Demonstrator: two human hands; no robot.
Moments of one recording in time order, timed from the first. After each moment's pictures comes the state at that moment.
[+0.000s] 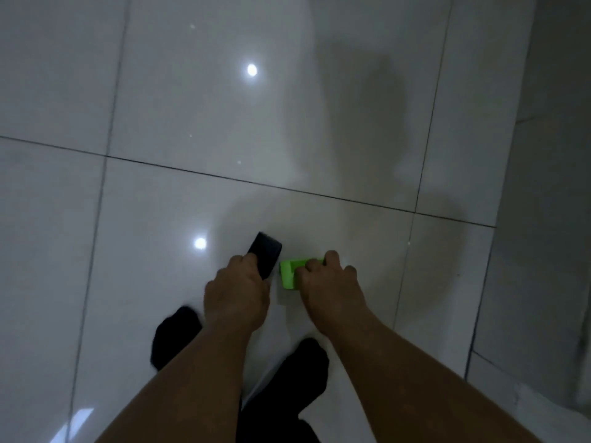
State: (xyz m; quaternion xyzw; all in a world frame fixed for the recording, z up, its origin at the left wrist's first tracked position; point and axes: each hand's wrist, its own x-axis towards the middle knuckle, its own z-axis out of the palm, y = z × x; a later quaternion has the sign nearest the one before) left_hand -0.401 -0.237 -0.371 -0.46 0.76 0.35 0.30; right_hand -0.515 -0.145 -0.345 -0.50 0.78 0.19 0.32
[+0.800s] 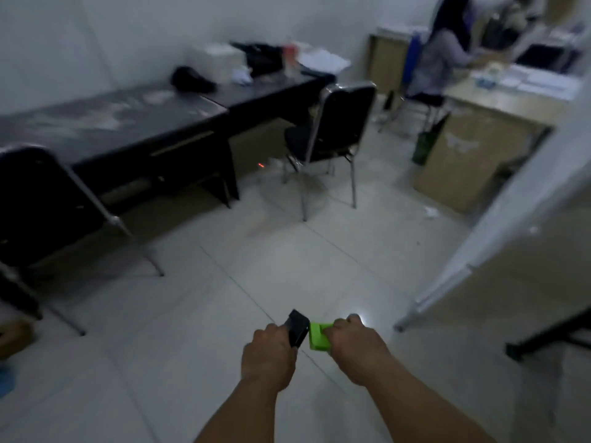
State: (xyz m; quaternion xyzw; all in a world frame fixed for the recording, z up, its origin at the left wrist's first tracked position) left_hand -0.252 -0.277 0.251 -0.66 0.71 0.22 0.04; right_hand -0.430 -0.274 0.261 -0.80 0.59 0.10 0.09
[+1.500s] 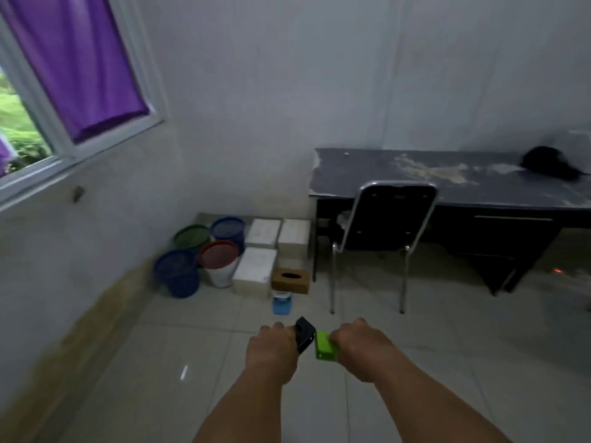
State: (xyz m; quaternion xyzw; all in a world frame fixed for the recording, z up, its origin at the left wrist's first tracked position) left_hand 0.306 -0.060 0.333 -0.91 0.38 0.18 0.03; right_hand 0.194 -0.195 0.331 -0.96 0.21 0.17 0.05
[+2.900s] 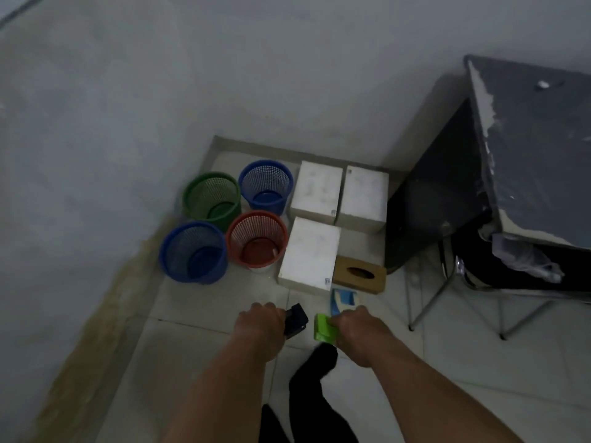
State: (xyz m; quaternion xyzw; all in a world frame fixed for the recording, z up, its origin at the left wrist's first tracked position) left_hand 0.948 -0.180 0.167 -0.83 0.39 0.37 0.12; right_hand 0.812 -0.337 0.147 -0.91 0.17 0.36 0.13
